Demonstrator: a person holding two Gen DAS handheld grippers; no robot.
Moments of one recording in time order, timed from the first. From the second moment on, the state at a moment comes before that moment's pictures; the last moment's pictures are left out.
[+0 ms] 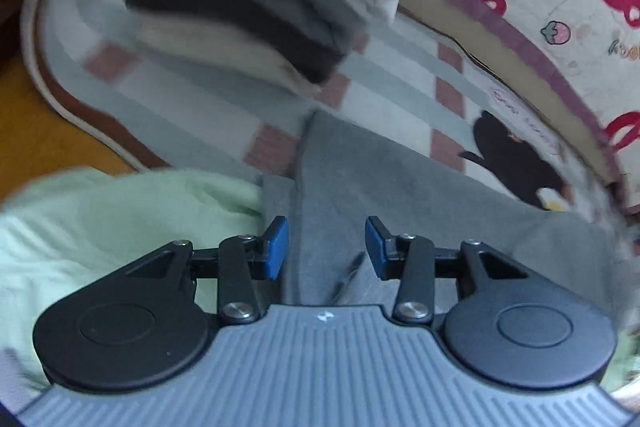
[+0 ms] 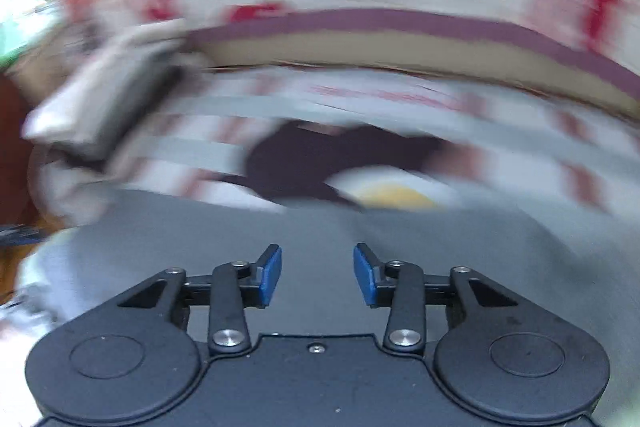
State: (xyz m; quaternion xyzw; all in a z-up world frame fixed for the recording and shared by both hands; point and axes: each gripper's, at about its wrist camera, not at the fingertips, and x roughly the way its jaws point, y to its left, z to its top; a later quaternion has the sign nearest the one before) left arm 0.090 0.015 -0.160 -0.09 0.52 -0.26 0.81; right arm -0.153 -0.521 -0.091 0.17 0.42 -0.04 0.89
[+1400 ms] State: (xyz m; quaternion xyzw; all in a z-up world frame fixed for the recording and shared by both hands) left arm 0.096 0.063 -0.200 -0.27 0.52 -0.27 0.76; right arm 0.026 -0.257 -0.195 0.22 0.41 0.40 0.79
